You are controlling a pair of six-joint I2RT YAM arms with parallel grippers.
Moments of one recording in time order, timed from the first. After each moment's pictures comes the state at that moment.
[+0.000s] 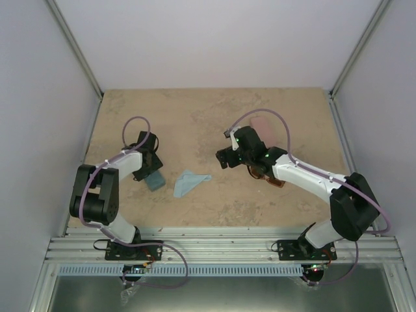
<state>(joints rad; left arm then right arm) -0.15 1.60 0.82 -0.47 -0.20 -0.75 0.73 1.51 1.02 -0.25 0.07 0.21</state>
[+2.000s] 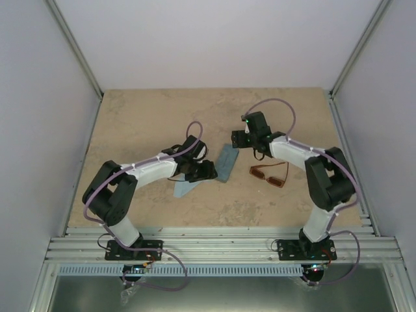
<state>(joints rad) -0.65 1.66 0.96 -0.36 0.30 -0.66 0.48 1.77 1.11 -0.14 0.06 0.30</state>
